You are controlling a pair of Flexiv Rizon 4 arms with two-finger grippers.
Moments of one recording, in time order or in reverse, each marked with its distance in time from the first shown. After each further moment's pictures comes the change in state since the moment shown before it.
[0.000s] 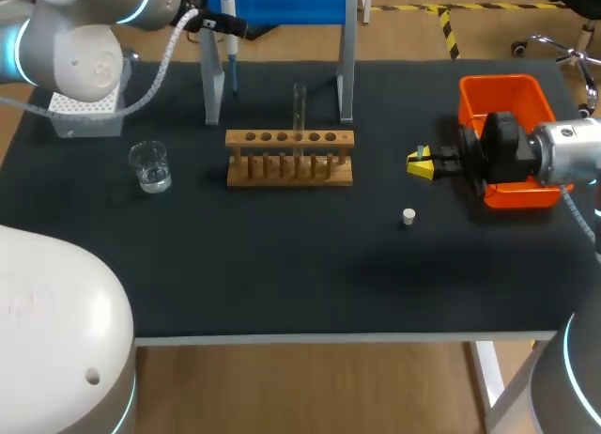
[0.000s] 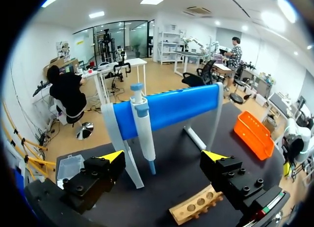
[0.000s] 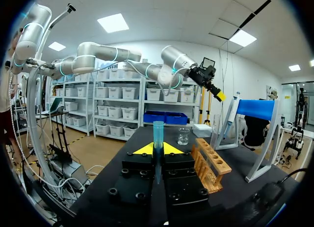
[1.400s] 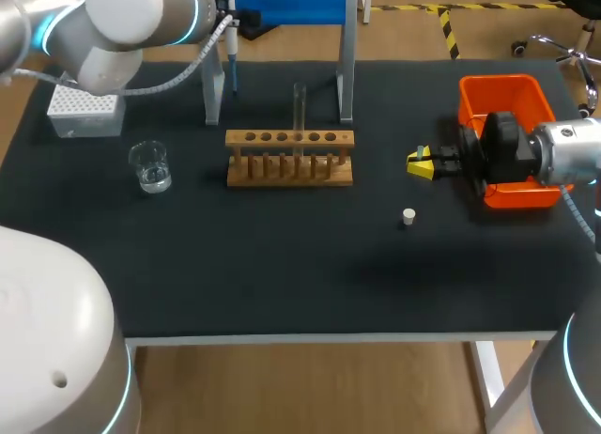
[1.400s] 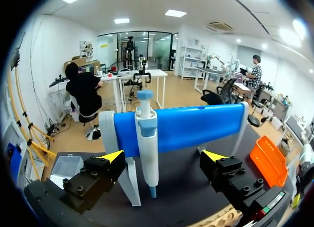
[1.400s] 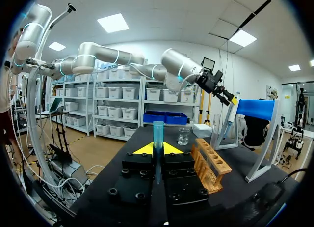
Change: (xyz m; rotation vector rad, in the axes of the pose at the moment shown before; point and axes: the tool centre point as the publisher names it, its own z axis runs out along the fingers) left arm -0.006 -0.020 0.047 0.133 -0.152 -0.132; right arm 0.000 0.000 0.000 0.000 0.000 0.000
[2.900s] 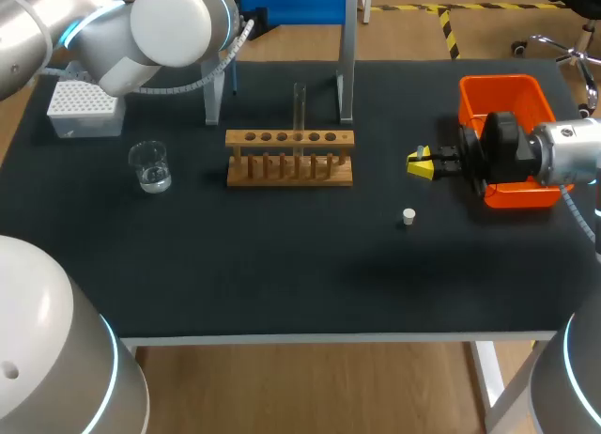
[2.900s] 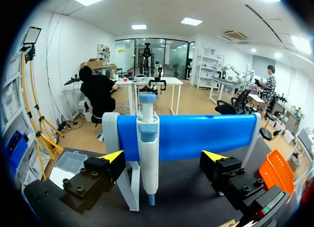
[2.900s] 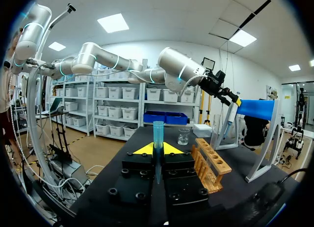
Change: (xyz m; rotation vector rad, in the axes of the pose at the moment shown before) left arm 0.000 -0.006 0.011 0.076 -0.134 -0.071; right arm 0.000 0.000 0.000 0.000 0.000 0.000
